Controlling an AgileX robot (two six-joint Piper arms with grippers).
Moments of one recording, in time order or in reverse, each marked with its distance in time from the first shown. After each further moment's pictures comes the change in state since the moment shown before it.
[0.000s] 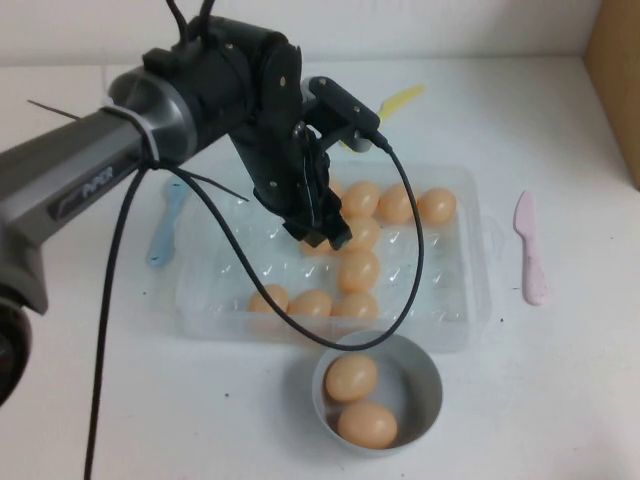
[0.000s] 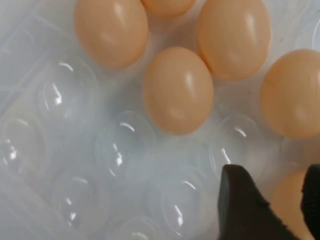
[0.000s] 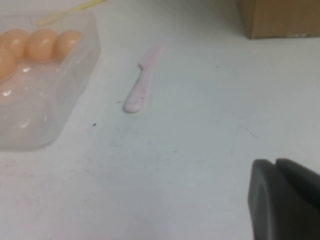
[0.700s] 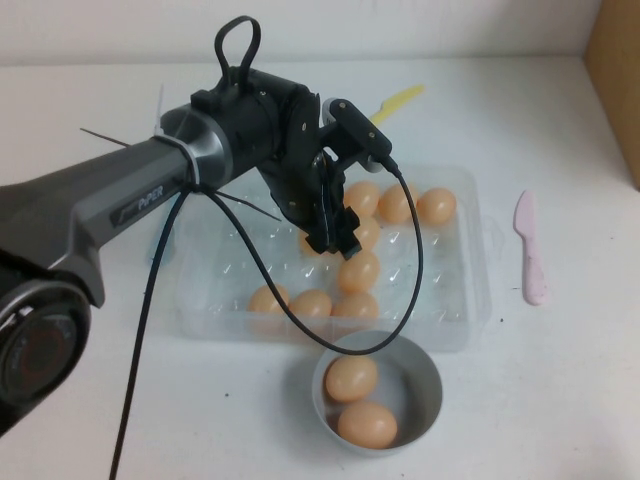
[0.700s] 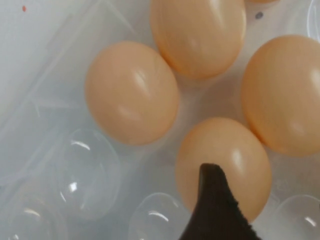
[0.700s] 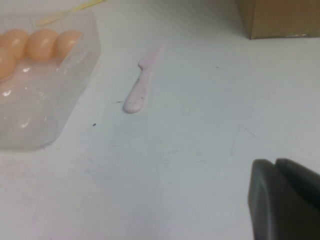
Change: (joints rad) right arm 0.000 0.000 0.000 0.000 0.000 0.000; left arm -0.002 0.126 -0.004 0.022 -0.201 0.067
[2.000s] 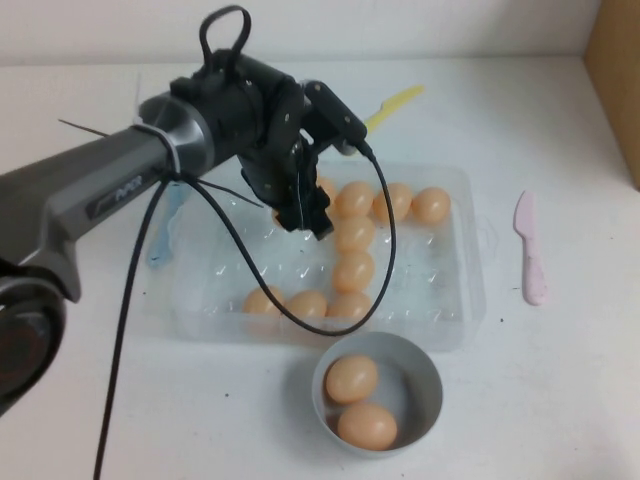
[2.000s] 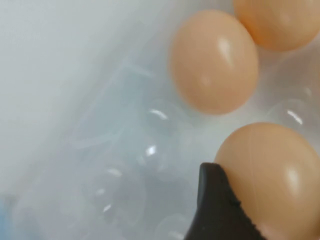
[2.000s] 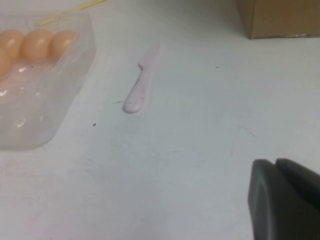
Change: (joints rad) right arm 0.000 0.000 0.000 0.000 0.000 0.000; left arm 0.023 -0.019 -0.004 0.142 0.010 -0.073
